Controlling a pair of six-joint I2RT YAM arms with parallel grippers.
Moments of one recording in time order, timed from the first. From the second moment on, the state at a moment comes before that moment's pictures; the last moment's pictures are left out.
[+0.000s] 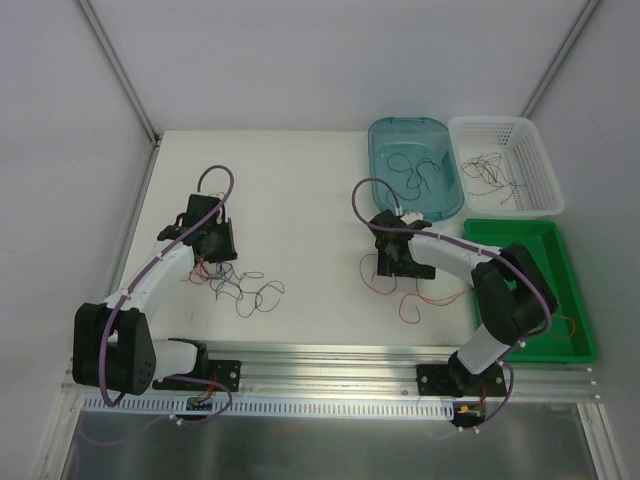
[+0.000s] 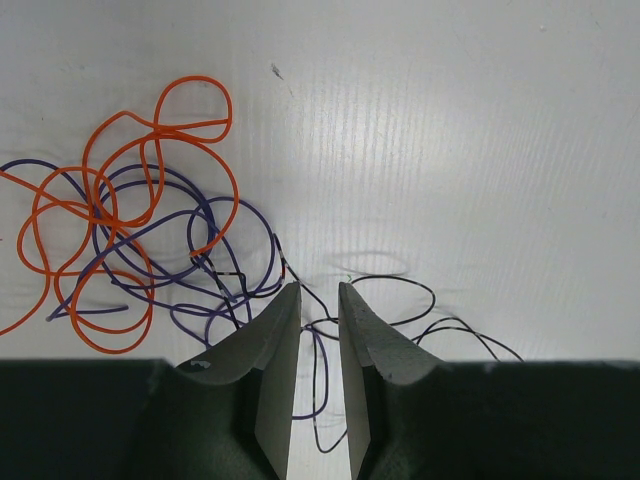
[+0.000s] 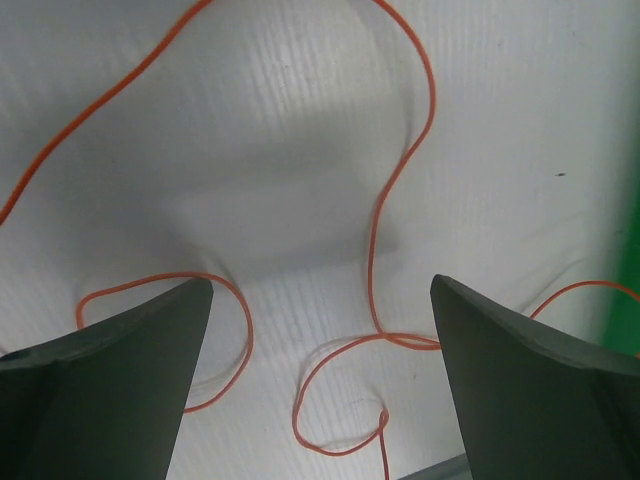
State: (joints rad) left arm -0.16 1.25 0.80 -0.55 0.03 -0.31; right arm 0.63 1.64 0.98 -0.73 0.51 0.67
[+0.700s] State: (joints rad) left arm -0.16 1.25 0.80 -0.55 0.03 -0.30; right arm 0.48 1.59 0.89 -0.59 0.21 0.62
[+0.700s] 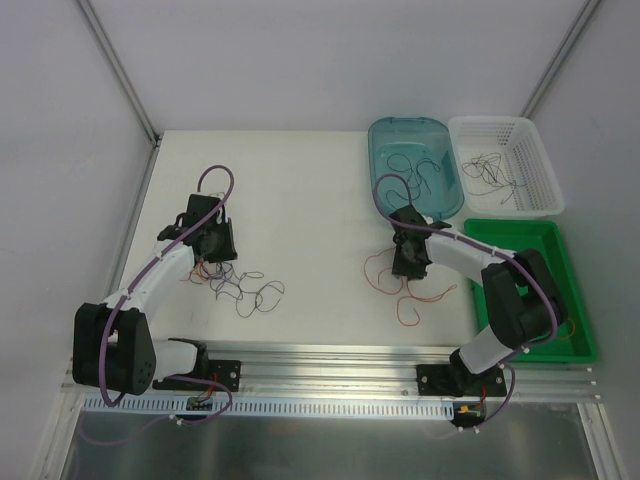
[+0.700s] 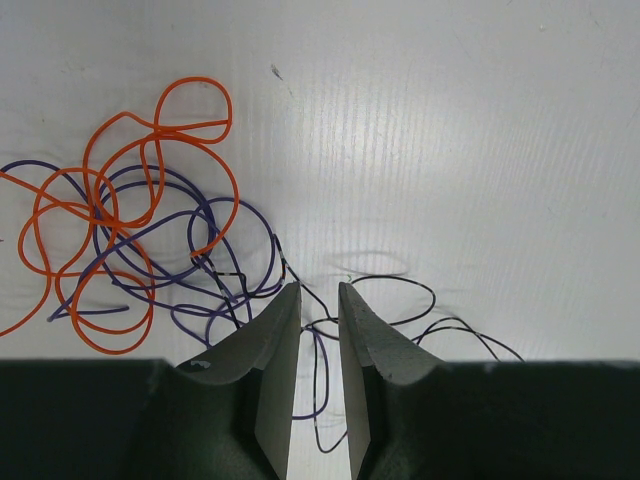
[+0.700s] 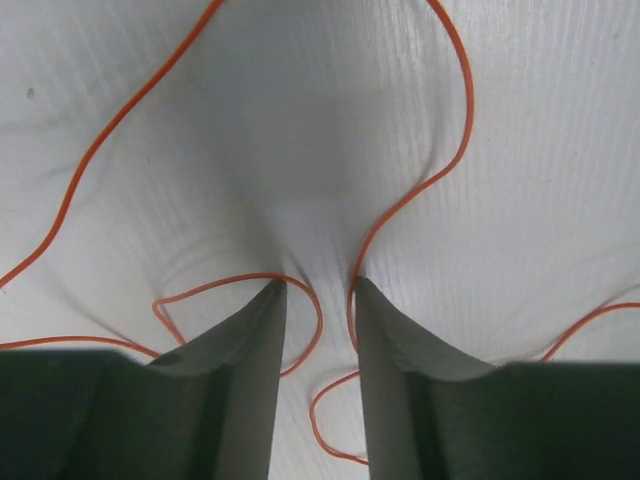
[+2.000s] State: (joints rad) left arm -0.16 1.25 0.80 -0.55 0.03 -0.30; right arm 0.38 0.95 1.58 -0.98 0.60 0.26
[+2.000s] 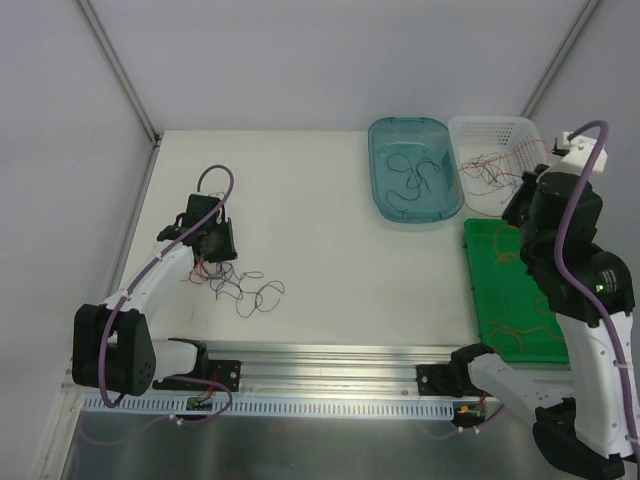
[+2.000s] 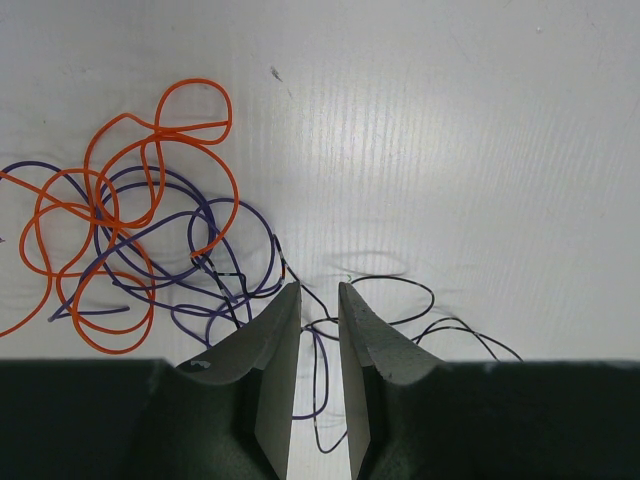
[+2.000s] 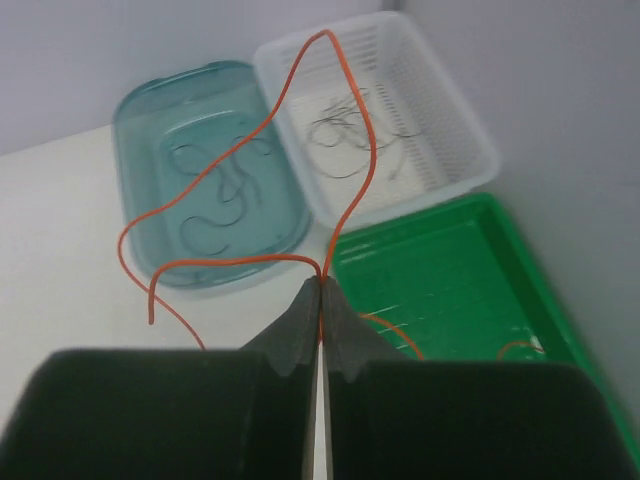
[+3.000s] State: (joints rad) left arm -0.16 1.24 0.80 -0.54 0.04 -0.30; right arm -0.31 0.98 0.93 -0.78 0.40 0.52
